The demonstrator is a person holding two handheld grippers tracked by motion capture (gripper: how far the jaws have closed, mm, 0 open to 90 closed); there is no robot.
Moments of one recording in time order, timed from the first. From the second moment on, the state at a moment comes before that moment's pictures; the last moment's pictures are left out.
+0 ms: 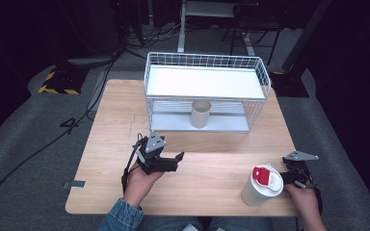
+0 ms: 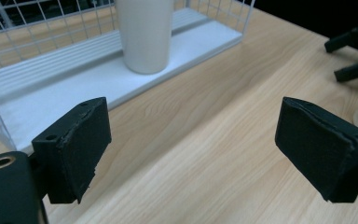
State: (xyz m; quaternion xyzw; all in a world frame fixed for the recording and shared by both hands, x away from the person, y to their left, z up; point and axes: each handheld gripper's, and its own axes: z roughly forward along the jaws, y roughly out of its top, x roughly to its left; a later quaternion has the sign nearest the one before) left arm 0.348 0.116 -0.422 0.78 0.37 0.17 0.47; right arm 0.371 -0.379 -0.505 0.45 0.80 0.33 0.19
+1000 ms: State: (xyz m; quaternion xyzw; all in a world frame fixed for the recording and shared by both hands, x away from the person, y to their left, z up) left arm 0.330 0.168 -0.475 0.83 0.40 0.18 0.35; right arm 0.358 -0.386 -0.494 0.44 0.80 0.36 0.20
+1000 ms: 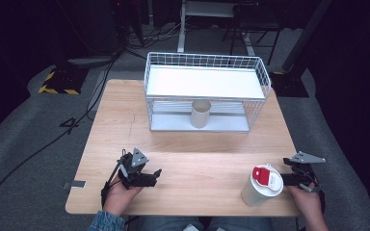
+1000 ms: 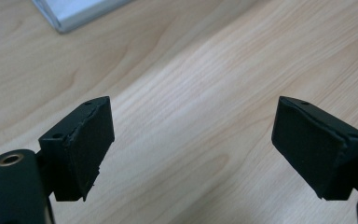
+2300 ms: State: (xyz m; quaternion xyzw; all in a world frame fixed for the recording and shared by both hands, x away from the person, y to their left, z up) left arm 0.337 0.187 -0.505 0.82 0.44 0.17 0.33; right arm 0.313 -0.398 -0.455 0.40 0.80 0.41 0.18
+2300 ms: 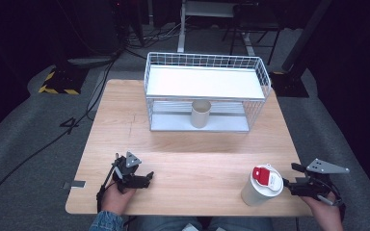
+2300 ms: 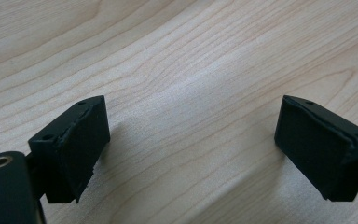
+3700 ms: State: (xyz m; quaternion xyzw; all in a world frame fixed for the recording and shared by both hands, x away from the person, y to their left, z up) left arm 0.337 0.187 -0.505 0.82 0.45 0.17 0.33; right arm 0.262 -0.354 -0.436 0.30 0.82 0.47 0.10
